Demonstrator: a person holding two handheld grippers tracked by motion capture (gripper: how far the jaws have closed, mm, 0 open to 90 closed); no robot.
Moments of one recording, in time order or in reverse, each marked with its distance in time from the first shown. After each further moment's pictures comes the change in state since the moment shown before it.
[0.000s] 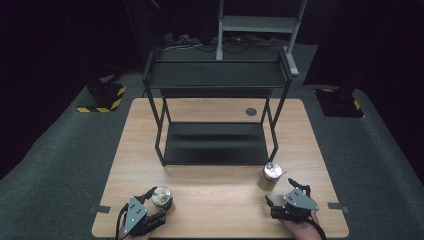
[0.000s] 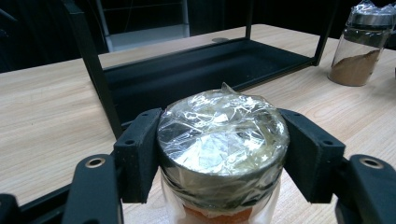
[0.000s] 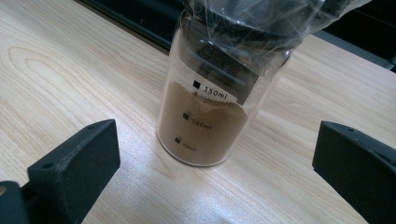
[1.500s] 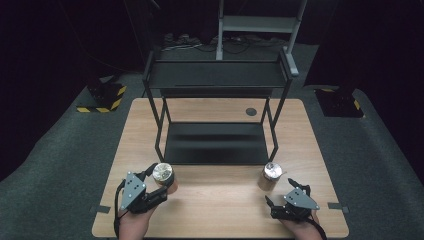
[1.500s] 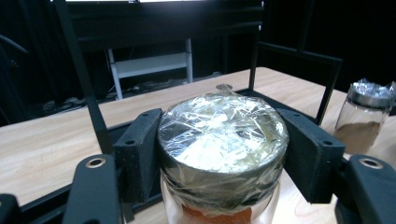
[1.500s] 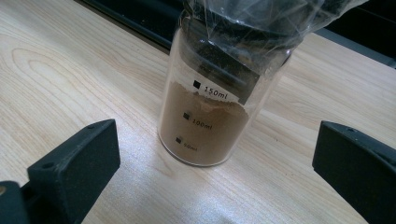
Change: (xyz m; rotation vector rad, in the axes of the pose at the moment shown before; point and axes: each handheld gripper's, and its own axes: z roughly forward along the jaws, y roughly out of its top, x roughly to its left) left arm 0.013 0.066 0.019 -0.097 0.001 -0.020; right arm -0.003 0.000 0.000 -0.001 0.011 0.009
